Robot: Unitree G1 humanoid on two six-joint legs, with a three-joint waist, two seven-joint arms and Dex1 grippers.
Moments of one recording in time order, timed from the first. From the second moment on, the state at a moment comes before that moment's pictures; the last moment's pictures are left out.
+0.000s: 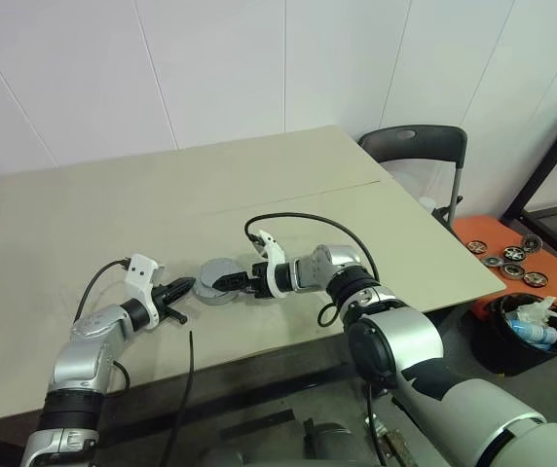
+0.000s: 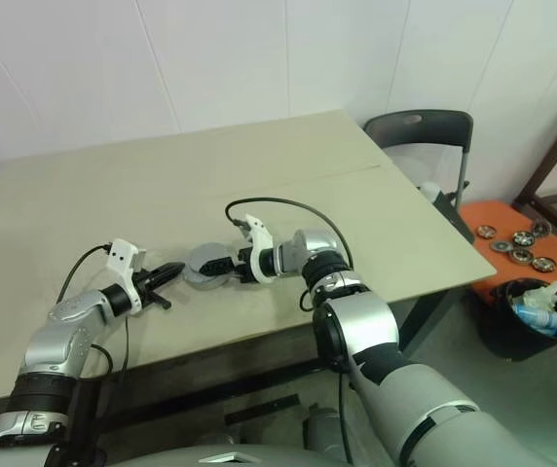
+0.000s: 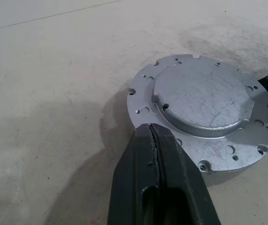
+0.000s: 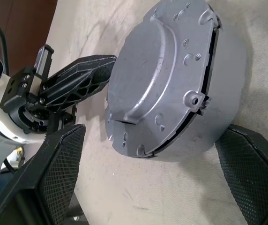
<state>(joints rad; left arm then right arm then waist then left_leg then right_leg) -0.18 0.47 0.13 0.22 -0.33 0.33 -0.73 -1.08 0.10 -0.14 1.16 0.23 0.90 0.71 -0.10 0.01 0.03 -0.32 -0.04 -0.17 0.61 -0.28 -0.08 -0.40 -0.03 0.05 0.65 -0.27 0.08</state>
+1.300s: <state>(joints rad) -0.18 0.46 0.13 0.23 -0.31 0.33 -0.73 -1.07 0.14 -0.26 1.21 0.34 0.67 0.49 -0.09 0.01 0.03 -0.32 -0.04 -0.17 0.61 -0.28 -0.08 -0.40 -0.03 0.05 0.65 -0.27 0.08</state>
